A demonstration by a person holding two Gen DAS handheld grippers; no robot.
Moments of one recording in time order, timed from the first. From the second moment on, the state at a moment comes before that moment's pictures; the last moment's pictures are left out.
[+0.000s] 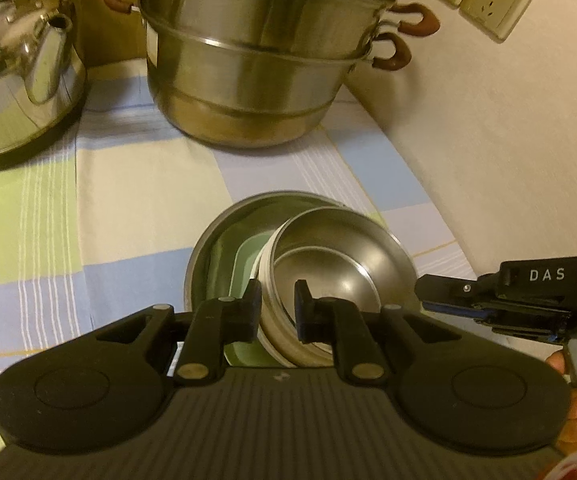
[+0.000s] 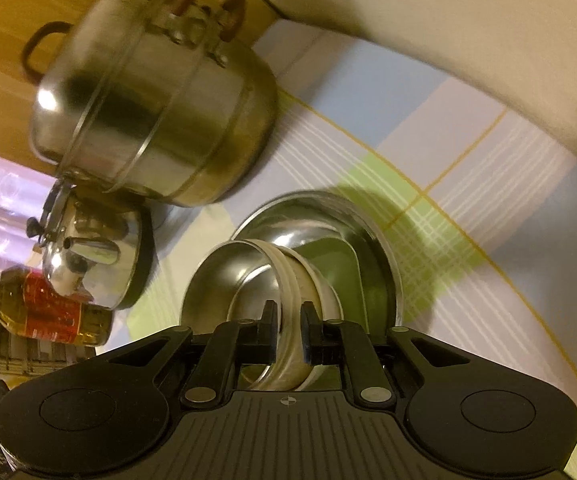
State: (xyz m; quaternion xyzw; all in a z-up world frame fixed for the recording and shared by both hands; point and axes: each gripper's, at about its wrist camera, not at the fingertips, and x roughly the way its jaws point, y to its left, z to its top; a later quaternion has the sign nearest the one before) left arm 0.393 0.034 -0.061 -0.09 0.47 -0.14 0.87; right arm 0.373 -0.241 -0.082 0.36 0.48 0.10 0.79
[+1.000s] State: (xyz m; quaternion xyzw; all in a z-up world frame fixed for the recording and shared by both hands) left arm 0.181 0.024 0.007 -0.02 0.38 -0.08 0.92; right arm 0.189 -0.221 -0.042 0.13 0.39 0.17 0.90
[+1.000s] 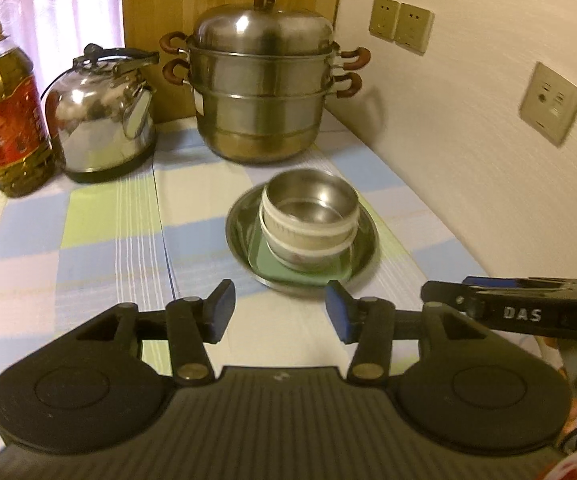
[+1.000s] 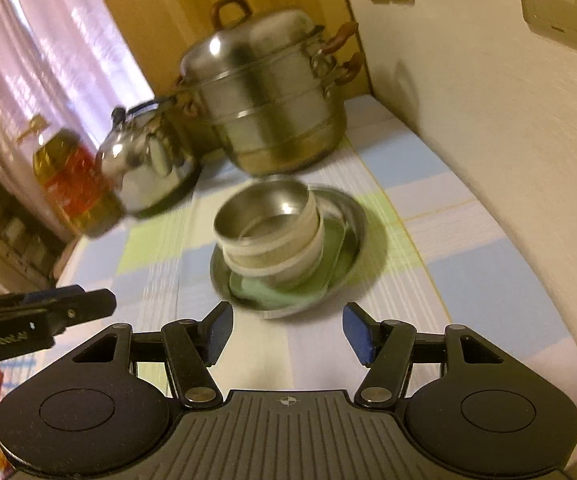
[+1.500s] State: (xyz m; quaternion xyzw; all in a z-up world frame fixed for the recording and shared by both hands) left arm 0.081 0.012 0.000 -0.04 0.40 -0.06 0.91; right arm 0.105 -0.227 -0.039 0.13 0.39 0.21 0.88
